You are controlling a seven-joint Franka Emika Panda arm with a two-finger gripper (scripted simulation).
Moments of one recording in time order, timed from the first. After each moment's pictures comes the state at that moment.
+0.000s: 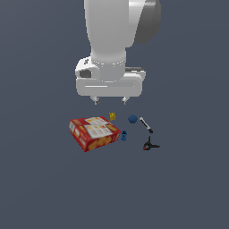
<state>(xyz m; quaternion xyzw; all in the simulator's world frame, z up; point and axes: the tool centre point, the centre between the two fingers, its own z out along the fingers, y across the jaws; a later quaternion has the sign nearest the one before) 0.008 -0.015 0.310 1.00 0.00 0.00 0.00</state>
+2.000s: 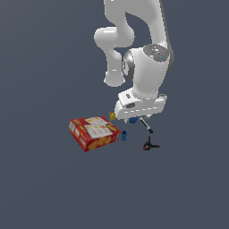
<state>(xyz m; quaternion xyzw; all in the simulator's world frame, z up) -0.006 0.100 0.187 0.99 0.11 0.01 0.02</state>
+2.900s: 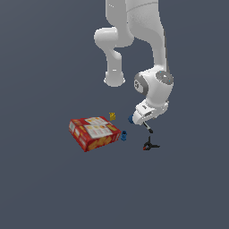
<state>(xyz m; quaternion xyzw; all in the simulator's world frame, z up) -0.084 0.190 0.065 0.97 0.23 0.00 0.00</state>
